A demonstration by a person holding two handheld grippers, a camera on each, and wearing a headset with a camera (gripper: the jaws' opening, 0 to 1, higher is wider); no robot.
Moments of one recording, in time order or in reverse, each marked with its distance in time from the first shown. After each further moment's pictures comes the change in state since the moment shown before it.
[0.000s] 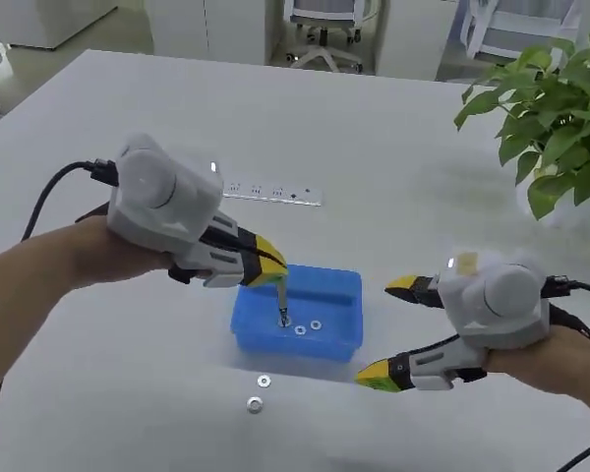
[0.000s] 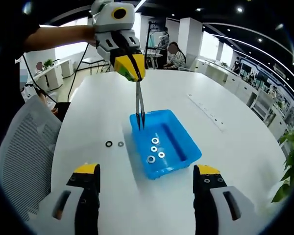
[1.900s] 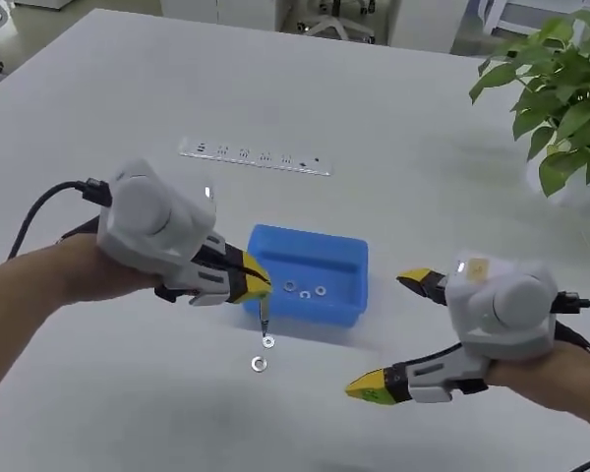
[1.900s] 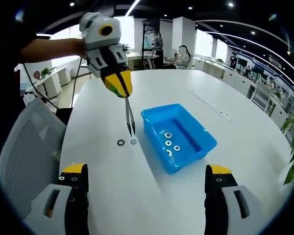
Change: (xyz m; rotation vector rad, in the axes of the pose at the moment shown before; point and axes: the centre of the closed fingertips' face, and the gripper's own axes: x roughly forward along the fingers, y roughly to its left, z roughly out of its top) left arm 0.006 -0.039 -0.052 -0.034 0.065 0.003; right arm 0.007 0.032 -0.014 0.067 -0.018 0.005
